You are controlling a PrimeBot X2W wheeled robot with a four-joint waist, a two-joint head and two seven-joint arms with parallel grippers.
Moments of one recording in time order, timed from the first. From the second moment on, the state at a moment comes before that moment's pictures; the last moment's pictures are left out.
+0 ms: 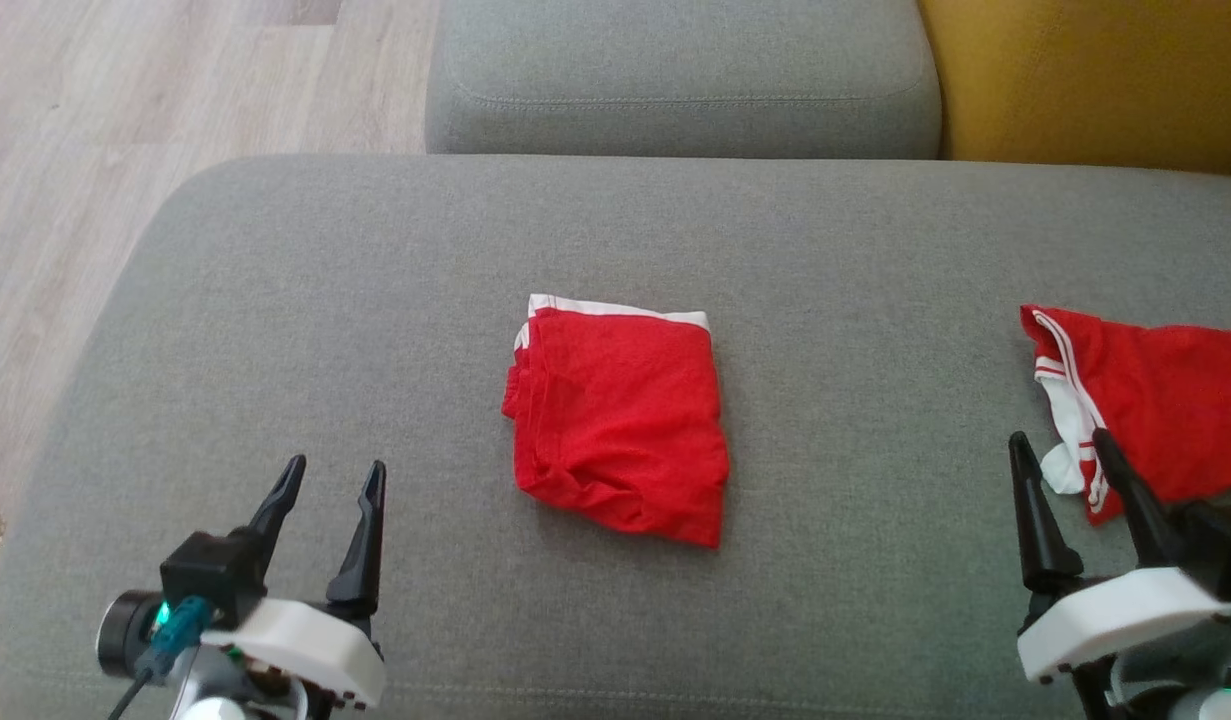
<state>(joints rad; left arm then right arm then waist) 0.06 0.23 -0.25 0.06 -0.26 0.04 -0.13 0.16 -0.04 -0.08 -0.15 0.15 0.13 0.16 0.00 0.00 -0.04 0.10</state>
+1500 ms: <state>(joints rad) -0.16 0.17 -0.31 0.13 -0.27 0.01 -0.24 -0.28 -0.05 0.24 0.54 0.31 0.13 0.11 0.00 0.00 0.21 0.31</state>
